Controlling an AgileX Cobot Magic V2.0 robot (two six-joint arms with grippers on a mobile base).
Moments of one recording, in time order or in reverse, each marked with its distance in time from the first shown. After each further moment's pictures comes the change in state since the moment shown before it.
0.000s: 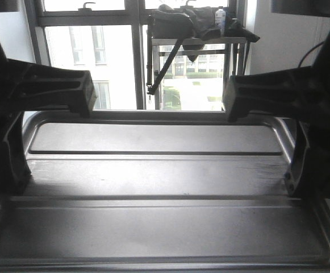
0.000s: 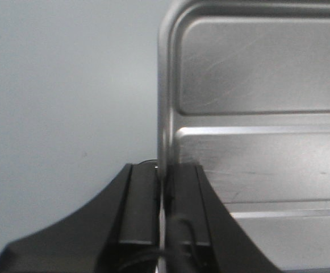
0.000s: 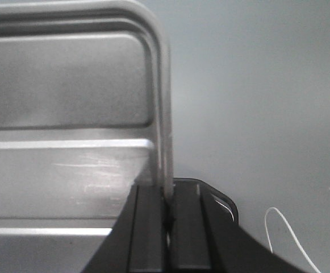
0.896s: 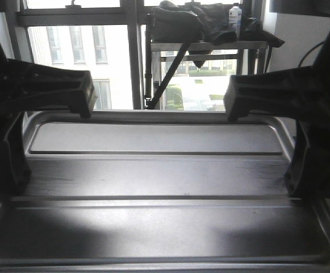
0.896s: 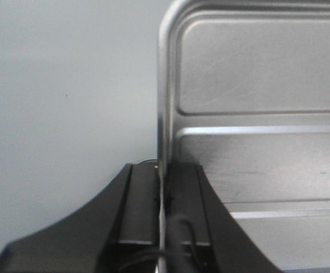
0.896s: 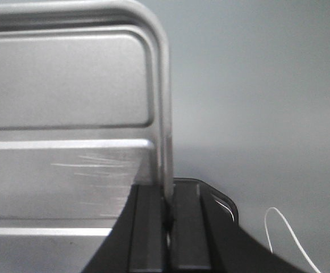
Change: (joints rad) left arm 0.000 0.000 0.000 0.000 0.000 0.000; right arm 0.000 0.000 0.000 0.000 0.000 0.000
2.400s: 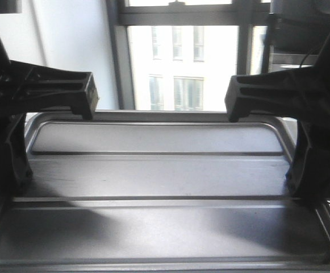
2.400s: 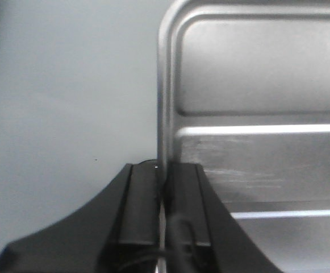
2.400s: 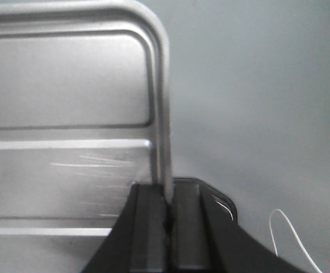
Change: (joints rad) left arm 0.000 0.005 0.000 0.000 -0.004 0.000; right arm 0.000 0.000 0.000 0.000 0.004 0.000
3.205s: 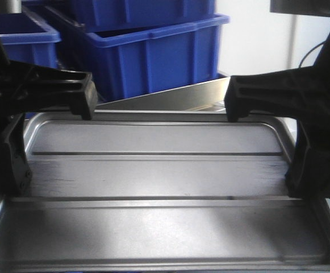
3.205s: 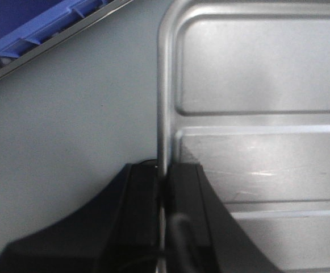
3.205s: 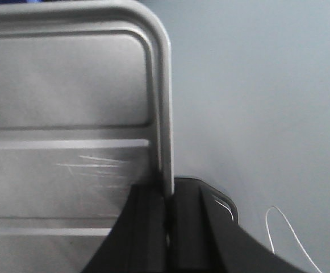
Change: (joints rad) left arm 0.000 0.000 0.000 0.000 0.000 0.000; right arm 0.000 0.000 0.000 0.000 0.000 -0.001
